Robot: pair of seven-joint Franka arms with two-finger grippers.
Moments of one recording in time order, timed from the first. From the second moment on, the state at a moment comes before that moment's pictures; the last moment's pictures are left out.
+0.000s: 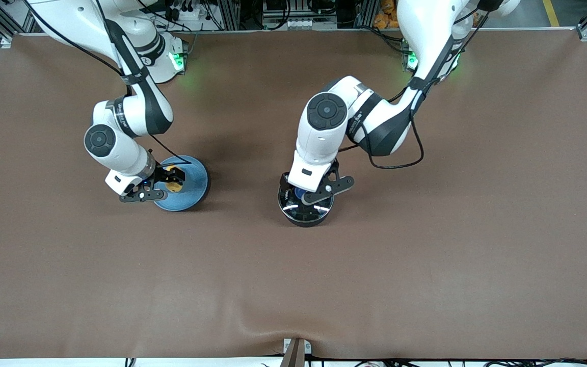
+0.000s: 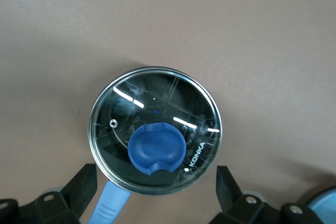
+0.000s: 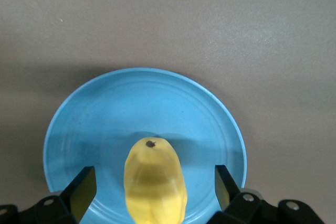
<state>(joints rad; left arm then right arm) -0.63 0.62 -0.12 -1.36 0.03 2.06 -1.14 0.27 0.27 -0.05 -2.27 0.08 2.49 0.06</state>
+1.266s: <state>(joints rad) -0.68 0.72 -0.10 -1.36 0.14 2.12 -1.14 0.27 0.35 -0.05 -2.29 0.08 2.54 0.06</state>
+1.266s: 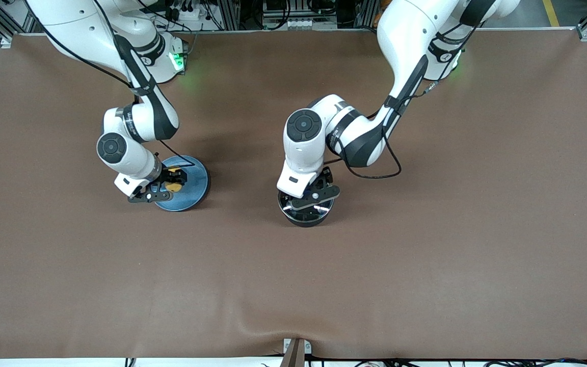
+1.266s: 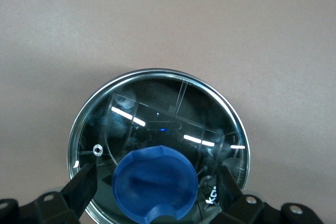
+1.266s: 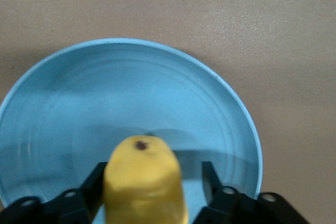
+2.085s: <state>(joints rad) -0.68 0.74 -0.10 -1.36 0.14 2.12 -1.14 0.27 0.22 -0.05 -2.26 0.12 2.41 0.06</state>
